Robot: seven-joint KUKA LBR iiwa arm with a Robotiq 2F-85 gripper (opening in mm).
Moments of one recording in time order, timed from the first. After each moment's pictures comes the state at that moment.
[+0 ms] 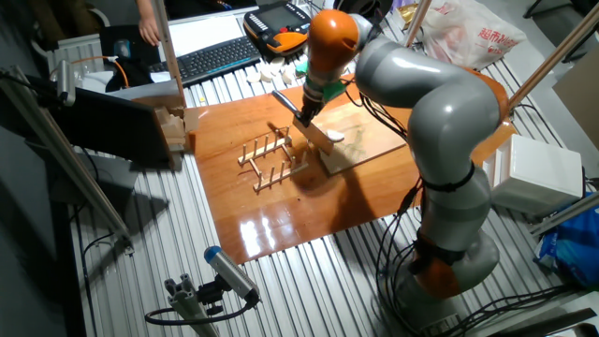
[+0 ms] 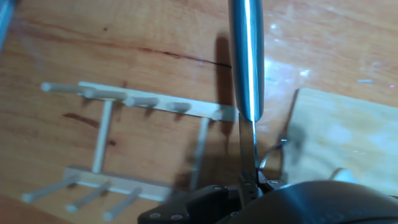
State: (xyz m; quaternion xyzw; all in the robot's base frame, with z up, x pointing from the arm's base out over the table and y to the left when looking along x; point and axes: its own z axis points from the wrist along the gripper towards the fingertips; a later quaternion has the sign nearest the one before) arm 0.582 0.155 0.177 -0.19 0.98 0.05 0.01
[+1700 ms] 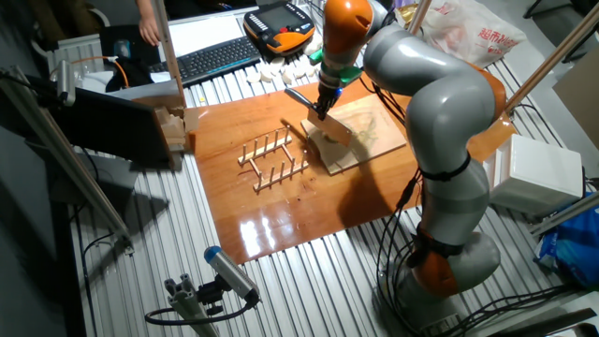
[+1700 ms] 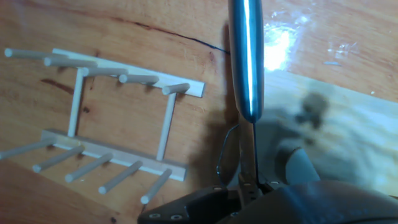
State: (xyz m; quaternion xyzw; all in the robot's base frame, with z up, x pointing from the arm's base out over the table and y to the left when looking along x) arm 0.590 0.107 0.186 -0.21 0.97 0.07 -0.06
